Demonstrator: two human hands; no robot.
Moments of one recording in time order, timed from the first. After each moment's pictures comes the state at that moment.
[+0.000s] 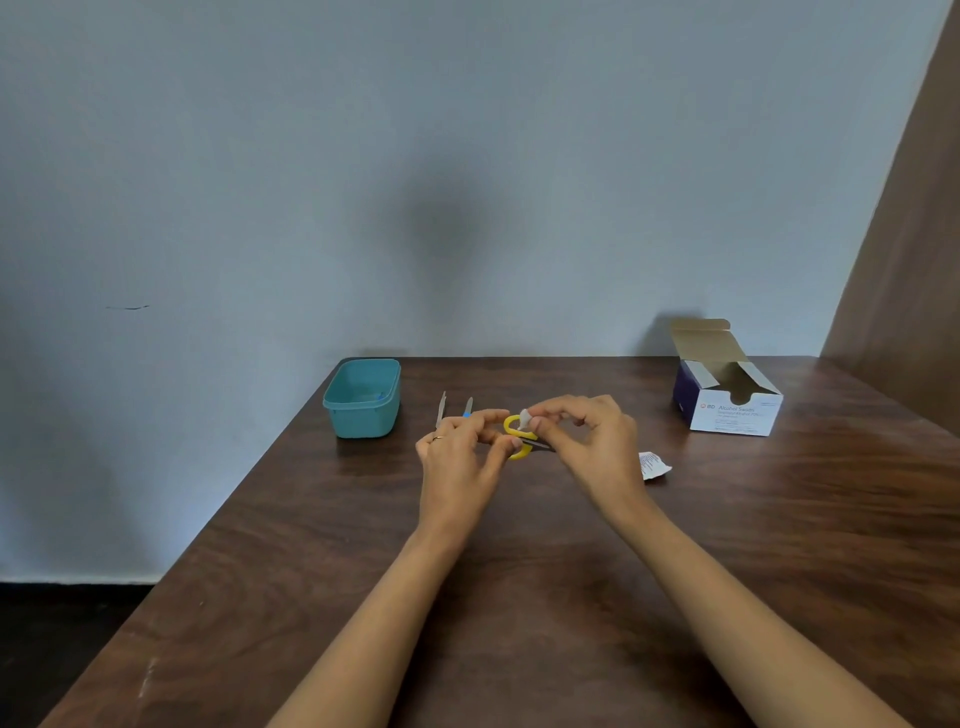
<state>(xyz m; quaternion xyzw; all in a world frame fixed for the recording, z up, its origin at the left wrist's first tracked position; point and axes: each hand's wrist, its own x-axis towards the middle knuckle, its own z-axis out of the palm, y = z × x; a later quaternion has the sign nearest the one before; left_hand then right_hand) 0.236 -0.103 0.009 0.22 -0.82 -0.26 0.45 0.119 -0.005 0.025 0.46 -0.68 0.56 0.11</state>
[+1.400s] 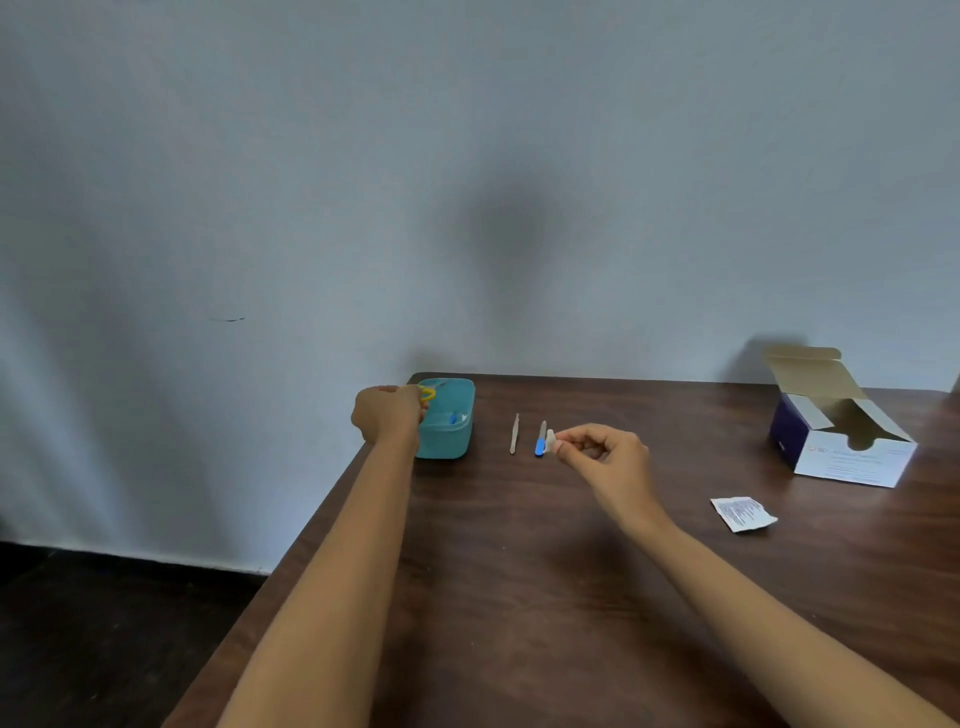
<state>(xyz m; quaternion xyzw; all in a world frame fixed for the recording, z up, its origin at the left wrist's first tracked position) 0.274 -0.264 0.067 0.54 -0.46 -0.50 0.51 0.130 -0.077 0.017 0.43 -0.68 0.59 -0.03</state>
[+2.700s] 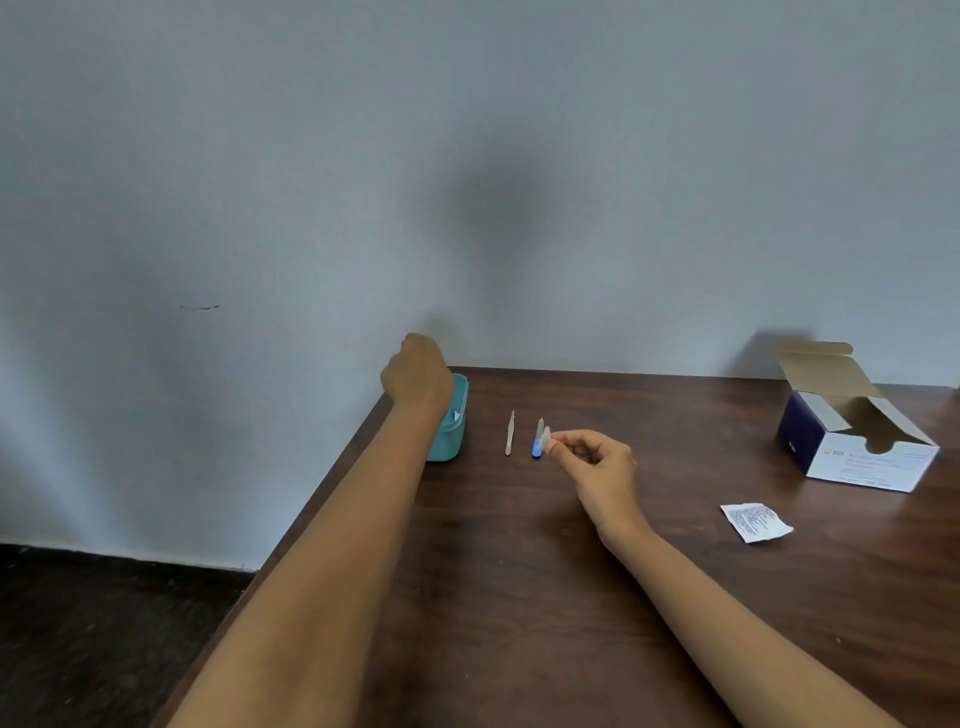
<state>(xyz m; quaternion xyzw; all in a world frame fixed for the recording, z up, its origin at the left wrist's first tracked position) 0.225 -0.281 0.085 0.54 -0.81 -0.05 0.23 0.118 -0.114 -0.014 0.33 -0.66 0.67 -0.10</state>
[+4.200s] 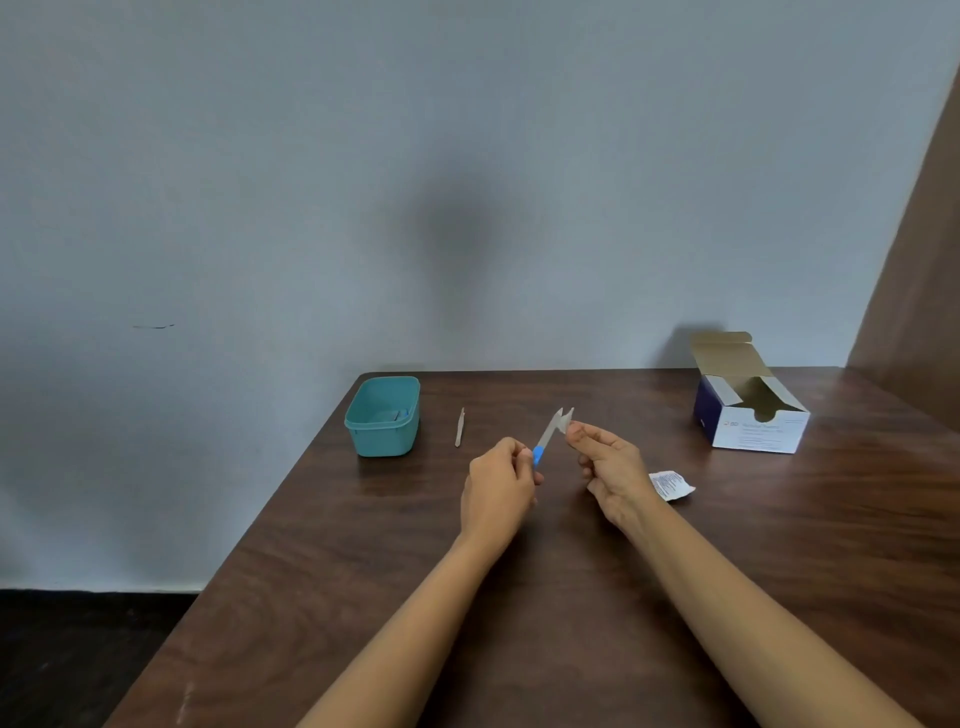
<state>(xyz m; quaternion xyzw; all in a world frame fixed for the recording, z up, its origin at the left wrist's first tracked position) 0.205 -0.115 0.003 0.33 -0.81 -0.37 0.30 0.082 -0.049 0.000 0.12 -0.56 0.76 -0.29</state>
